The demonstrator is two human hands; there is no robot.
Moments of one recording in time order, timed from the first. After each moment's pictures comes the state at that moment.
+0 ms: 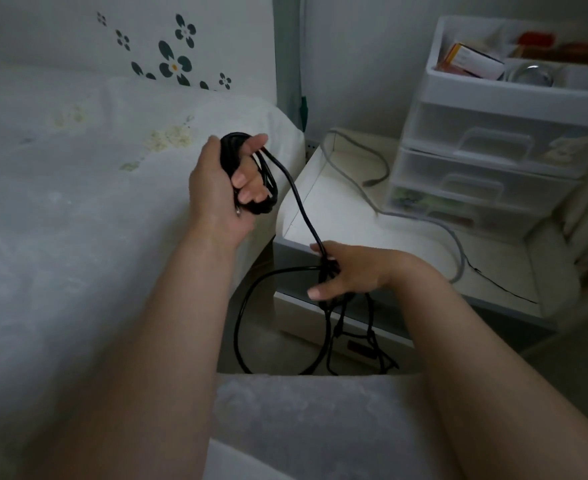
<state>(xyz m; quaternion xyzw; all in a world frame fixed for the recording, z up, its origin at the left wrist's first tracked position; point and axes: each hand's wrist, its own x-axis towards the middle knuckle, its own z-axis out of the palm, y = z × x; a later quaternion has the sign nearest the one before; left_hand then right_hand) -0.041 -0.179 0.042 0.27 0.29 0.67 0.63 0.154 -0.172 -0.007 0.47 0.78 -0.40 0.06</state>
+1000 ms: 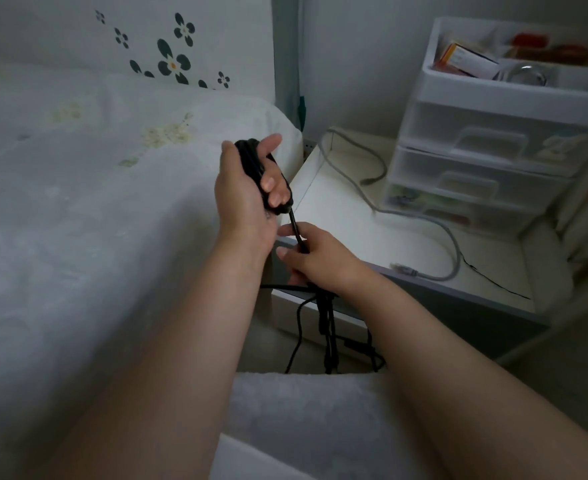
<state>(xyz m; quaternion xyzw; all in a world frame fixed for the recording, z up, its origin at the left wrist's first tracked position) -0.005 -0.190 0.038 0.26 0.30 0.73 0.56 0.106 -0.199 -0.017 0.46 0.67 -0.52 -0.26</state>
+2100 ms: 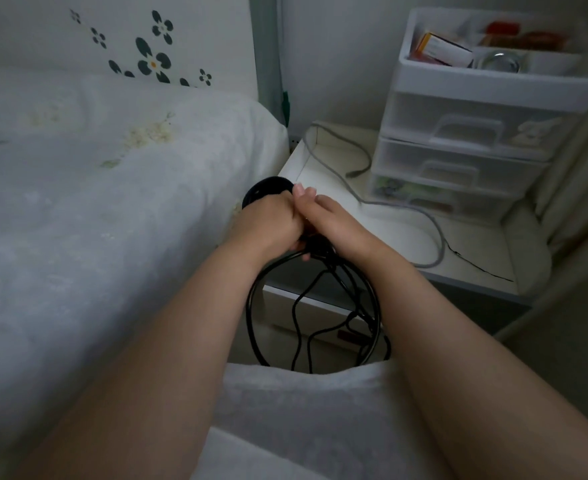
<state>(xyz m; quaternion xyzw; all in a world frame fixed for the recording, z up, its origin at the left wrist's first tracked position) 0.006 -0.176 -0.003 0.74 0.63 0.20 0.13 0.133 -0.187 0.005 0.42 0.64 -0.55 -0.33</state>
